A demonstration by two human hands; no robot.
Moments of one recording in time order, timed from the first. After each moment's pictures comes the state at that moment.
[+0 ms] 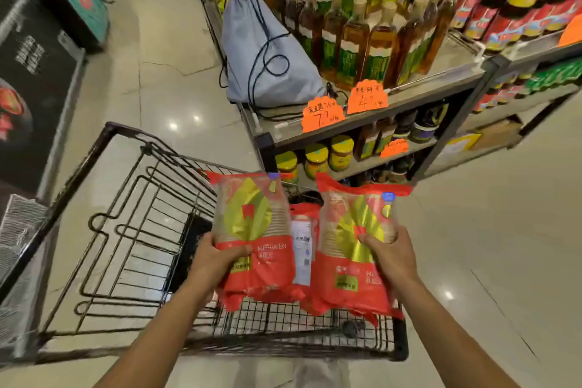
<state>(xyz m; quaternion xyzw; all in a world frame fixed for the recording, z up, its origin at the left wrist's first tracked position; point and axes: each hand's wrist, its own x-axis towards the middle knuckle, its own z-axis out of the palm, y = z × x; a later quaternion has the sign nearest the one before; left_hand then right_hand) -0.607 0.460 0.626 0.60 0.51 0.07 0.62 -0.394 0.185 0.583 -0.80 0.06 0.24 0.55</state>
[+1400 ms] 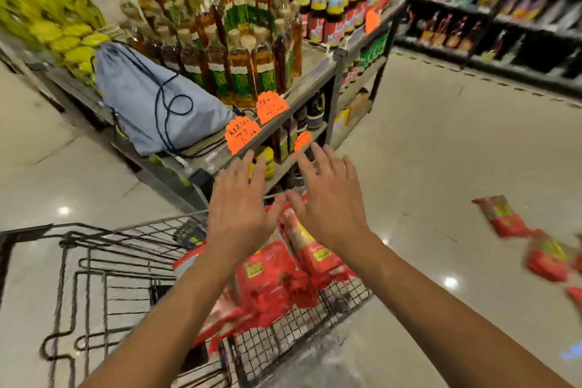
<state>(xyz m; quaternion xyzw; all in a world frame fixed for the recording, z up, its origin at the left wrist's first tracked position) -0.518 0.447 0.763 0.98 -0.04 0.13 0.11 -0.496 0.282 0.770 -0.98 -0.15 -0.10 0.10</state>
